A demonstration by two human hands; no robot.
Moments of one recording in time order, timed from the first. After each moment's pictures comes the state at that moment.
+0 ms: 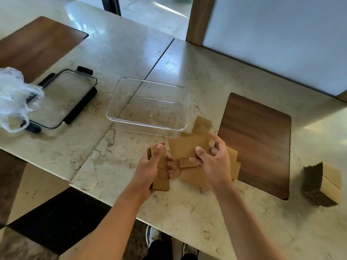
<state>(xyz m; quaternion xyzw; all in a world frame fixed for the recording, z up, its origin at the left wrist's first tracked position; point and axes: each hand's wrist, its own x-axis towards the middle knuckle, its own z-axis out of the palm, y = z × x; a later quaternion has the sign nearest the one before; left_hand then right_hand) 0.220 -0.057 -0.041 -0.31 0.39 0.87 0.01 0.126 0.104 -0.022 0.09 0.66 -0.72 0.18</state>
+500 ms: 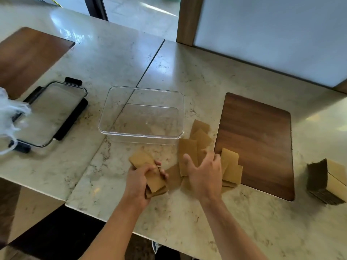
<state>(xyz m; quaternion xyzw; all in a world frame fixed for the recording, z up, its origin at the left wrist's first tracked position) 0.211 -0.074 -0.055 -0.36 0.31 0.88 -0.04 0.137 0.079 -0.040 0.05 0.95 -0.31 0.07</state>
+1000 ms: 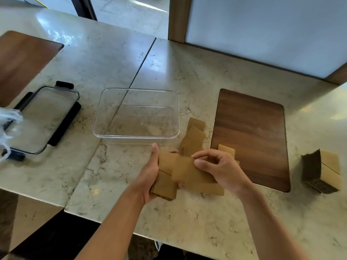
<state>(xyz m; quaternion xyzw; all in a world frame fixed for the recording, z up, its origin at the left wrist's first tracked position) 0.187 -0.070 -0.037 -0.28 0.35 0.87 0.23 0.105 0.142 0.000 -0.09 0.75 -0.56 0.32</state>
